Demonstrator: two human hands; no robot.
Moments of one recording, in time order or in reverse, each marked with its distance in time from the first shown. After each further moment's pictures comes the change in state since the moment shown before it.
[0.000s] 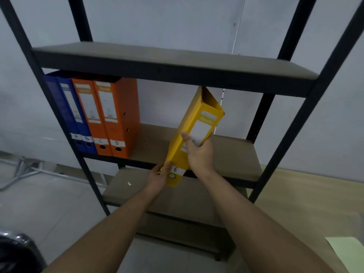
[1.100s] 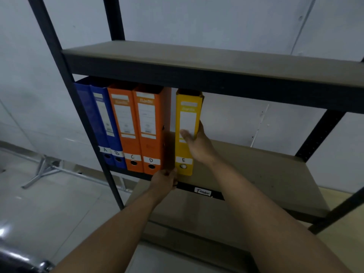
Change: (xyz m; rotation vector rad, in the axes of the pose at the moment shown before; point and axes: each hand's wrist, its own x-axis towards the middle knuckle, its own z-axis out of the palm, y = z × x) left_hand 0.122 -0.007 -0.119 -0.045 0.054 -0.120; right_hand 0.100 0.021 0.175 -0.385 -0.473 0.071
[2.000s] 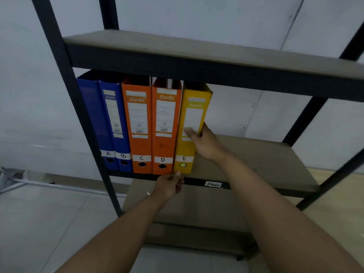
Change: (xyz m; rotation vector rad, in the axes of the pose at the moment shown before) left_hand 0.021 -0.026 -0.049 -0.208 -0.258 -0.142; right_hand -0.008 -0.022 0.046 -0.122 0.107 0.030
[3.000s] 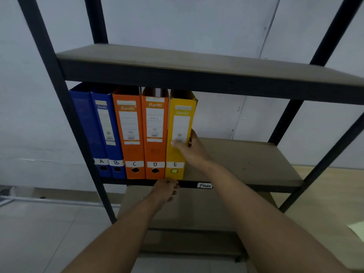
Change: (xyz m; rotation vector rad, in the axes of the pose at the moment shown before) left_hand -0.010 0.010 0.011 0.320 0.006 -0.058; right_hand -0.024 0.002 0.009 0.120 0.038 0.095
